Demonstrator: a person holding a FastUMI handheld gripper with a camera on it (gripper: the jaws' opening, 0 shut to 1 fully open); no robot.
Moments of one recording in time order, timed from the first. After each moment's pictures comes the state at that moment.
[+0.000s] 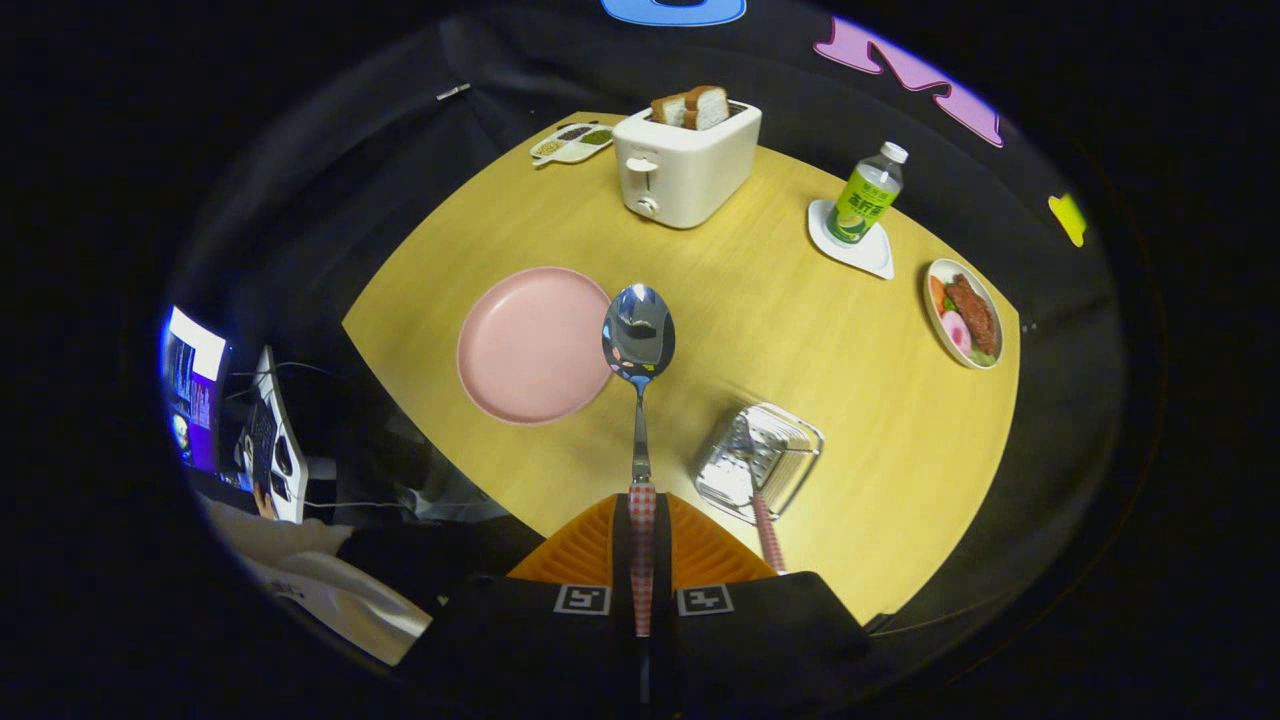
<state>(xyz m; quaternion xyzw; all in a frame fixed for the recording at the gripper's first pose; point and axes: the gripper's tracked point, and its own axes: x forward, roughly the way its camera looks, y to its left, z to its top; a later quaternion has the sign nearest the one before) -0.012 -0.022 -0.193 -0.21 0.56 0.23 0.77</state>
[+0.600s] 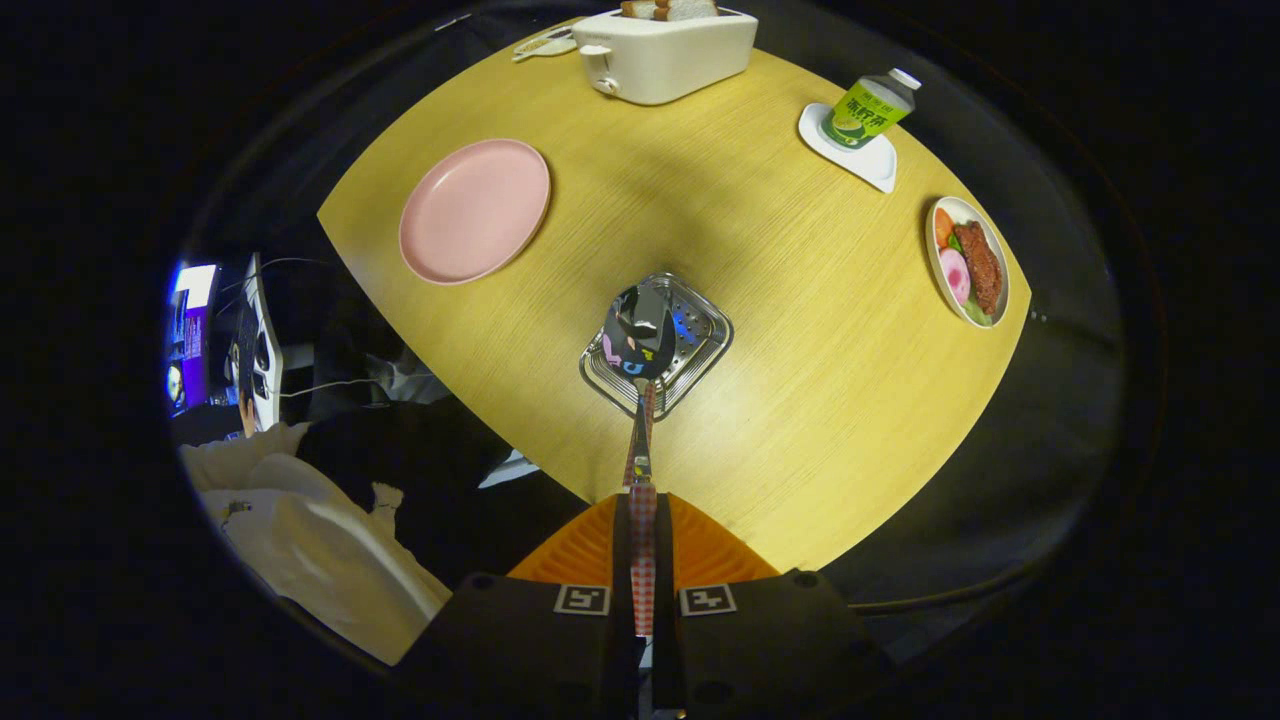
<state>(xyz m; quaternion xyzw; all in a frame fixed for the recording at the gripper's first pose) -0.007 -0.101 -0.209 -0.29 0.70 0.22 0.62</state>
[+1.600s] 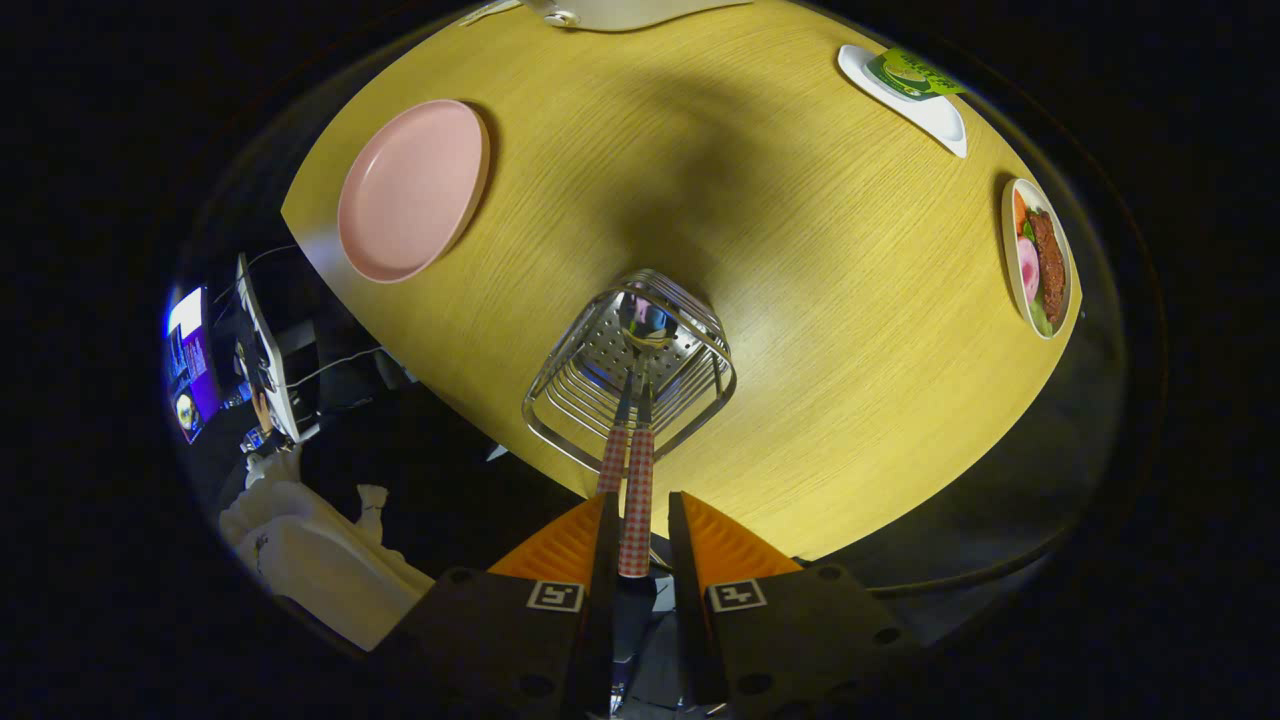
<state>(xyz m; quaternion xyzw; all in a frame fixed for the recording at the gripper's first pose) 0.024 -0.093 -0.255 -0.27 0.77 0.21 0.54</state>
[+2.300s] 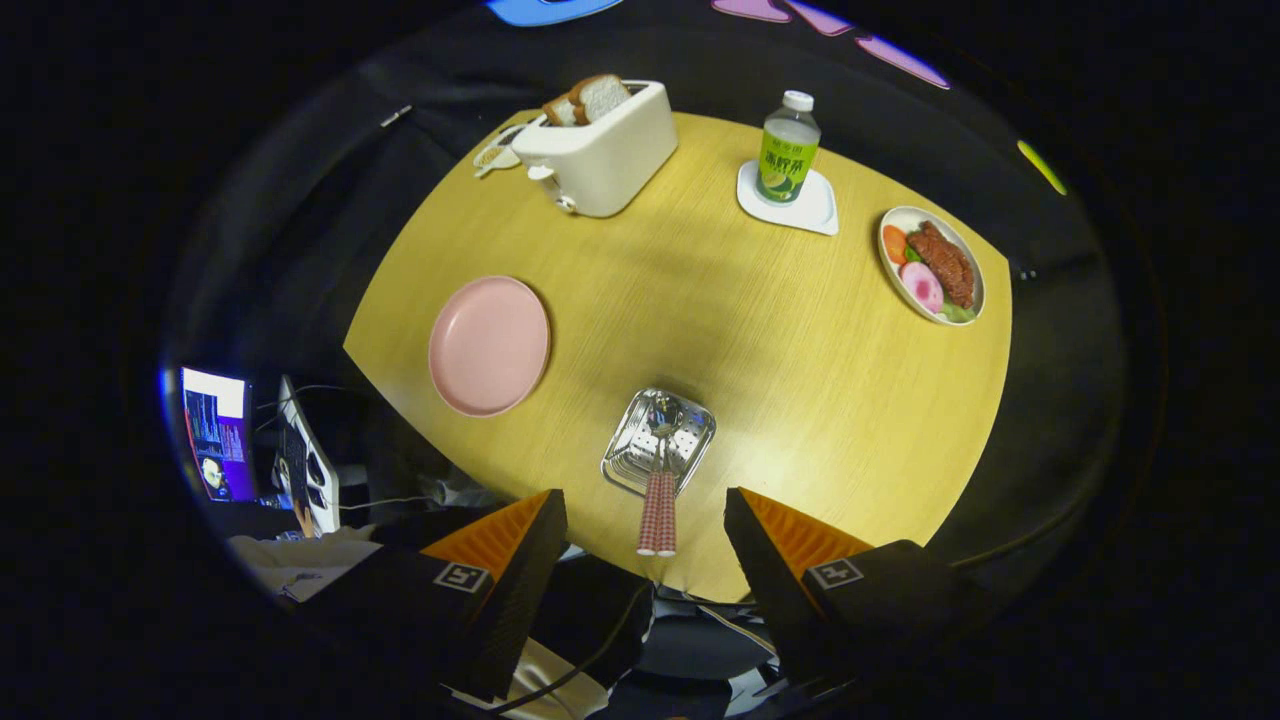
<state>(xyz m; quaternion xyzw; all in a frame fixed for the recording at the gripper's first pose) 0.030 -0.058 -0.152 -0.12 0.58 0.21 0.77</state>
